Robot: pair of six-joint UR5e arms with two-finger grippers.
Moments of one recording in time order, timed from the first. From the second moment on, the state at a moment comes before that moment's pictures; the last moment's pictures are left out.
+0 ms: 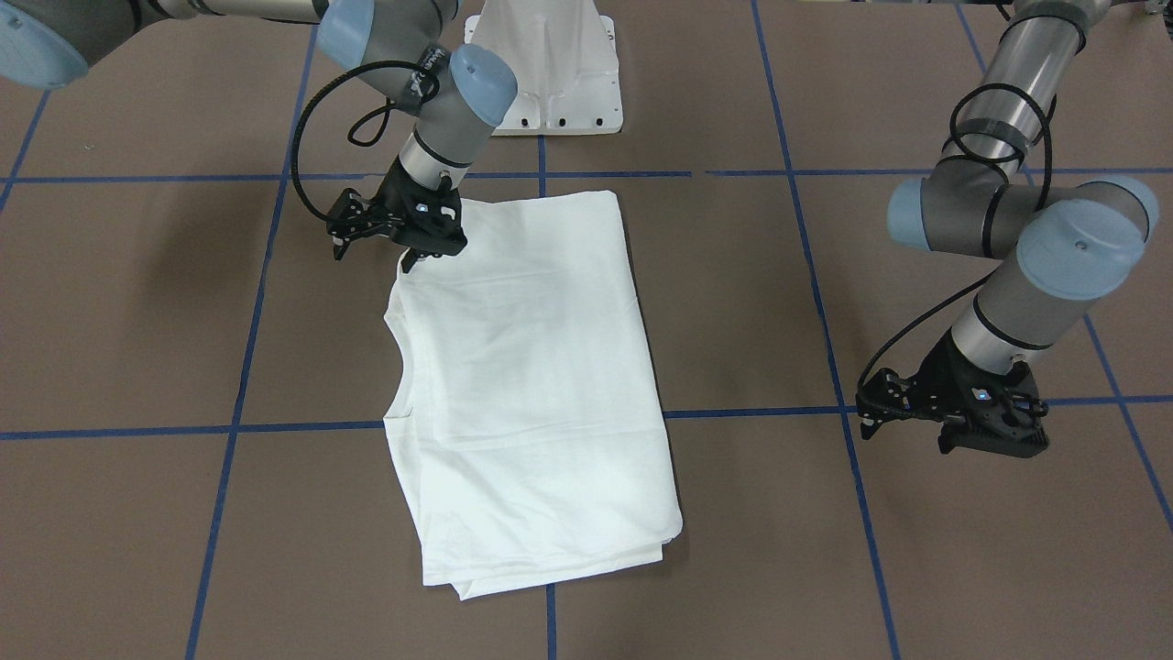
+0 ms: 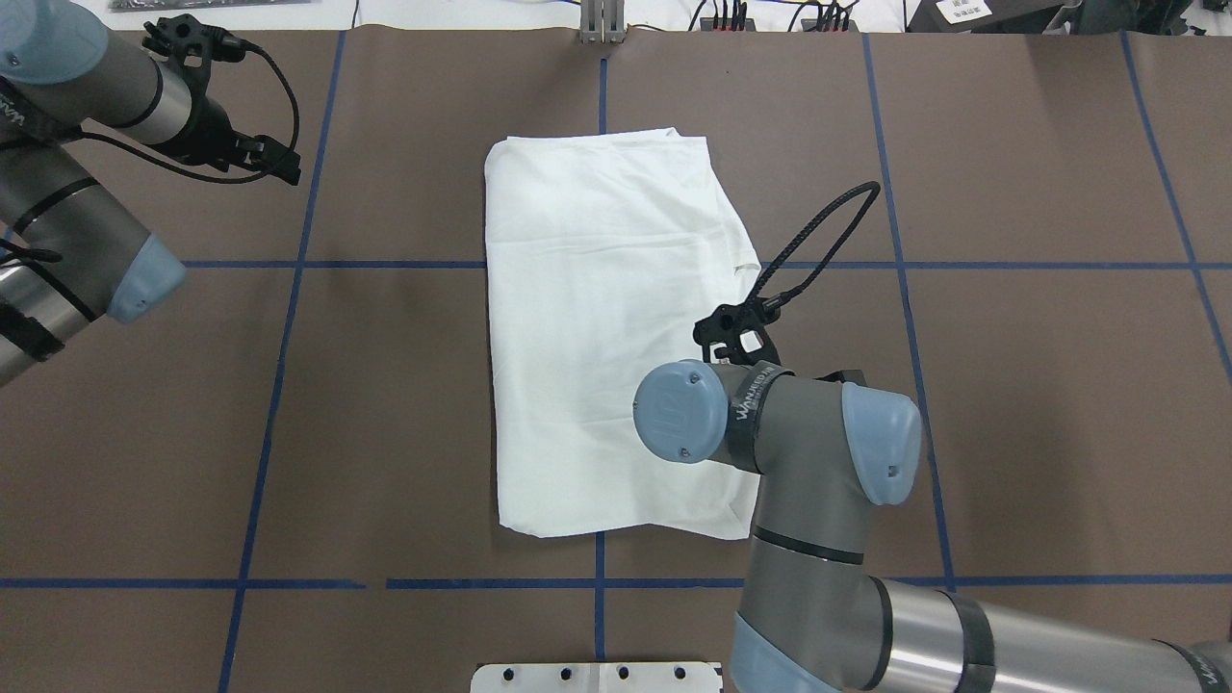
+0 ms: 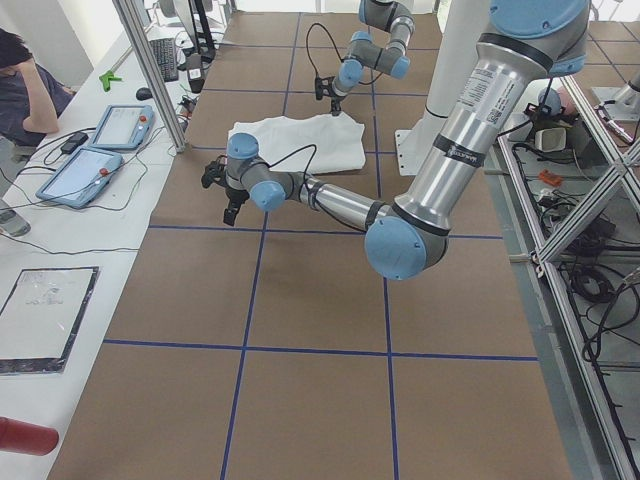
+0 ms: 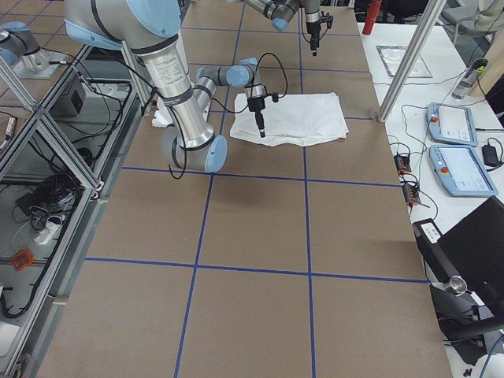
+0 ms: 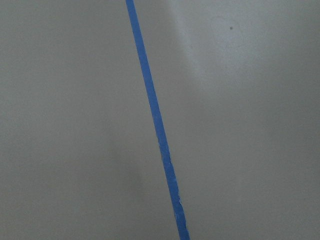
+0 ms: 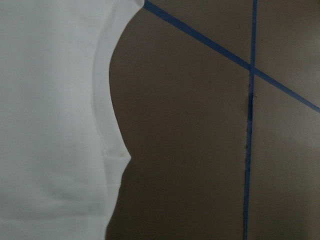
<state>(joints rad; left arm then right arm) -1.00 -2.04 -1.37 -2.10 -2.06 -0.67 0.35 -0.98 1.81 -2.19 1.39 1.09</state>
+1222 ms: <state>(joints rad) -0.84 -1.84 -1.77 -2.09 -2.11 -1.00 0.40 -1.16 2.09 -1.83 1.55 1.08</state>
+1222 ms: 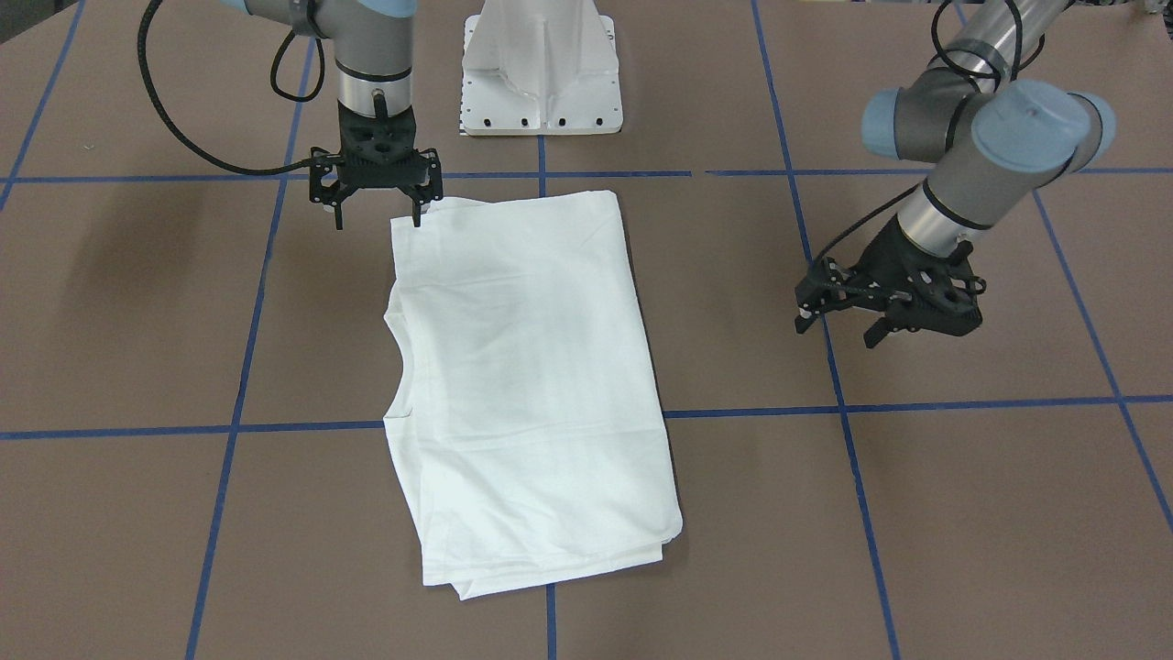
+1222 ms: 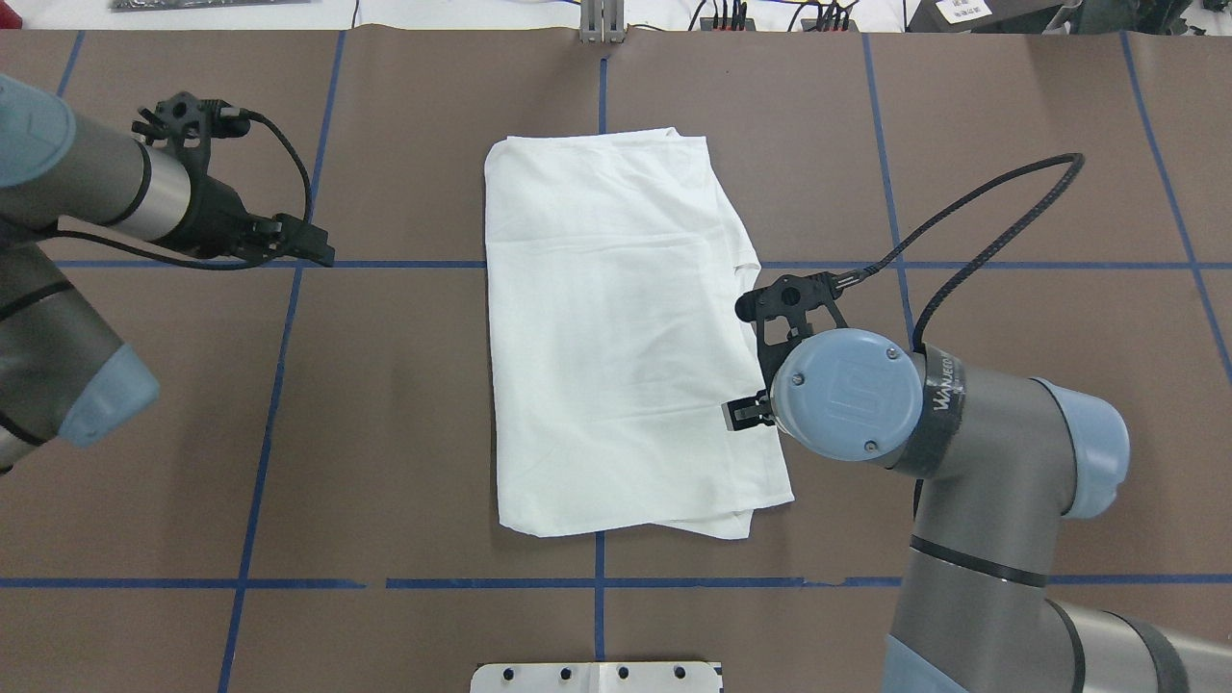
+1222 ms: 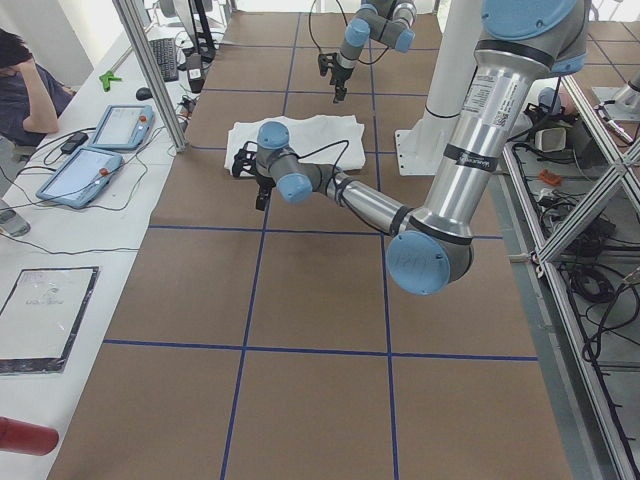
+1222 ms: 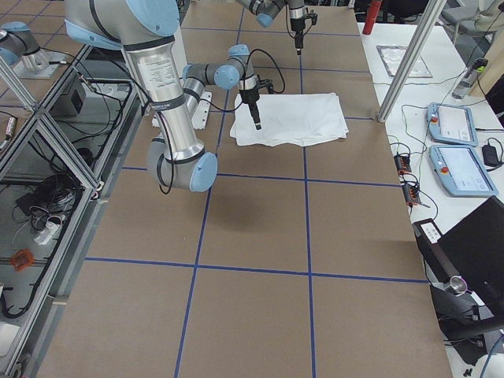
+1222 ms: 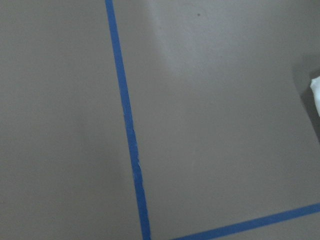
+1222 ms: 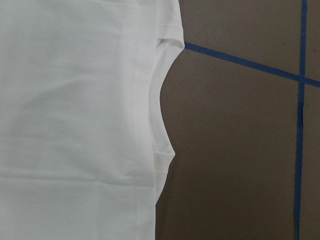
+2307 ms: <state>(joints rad) -0.32 -1.96 -1.88 -1.85 -1.76 -1.53 0.40 -1.36 2.11 -1.48 1.56 1.22</state>
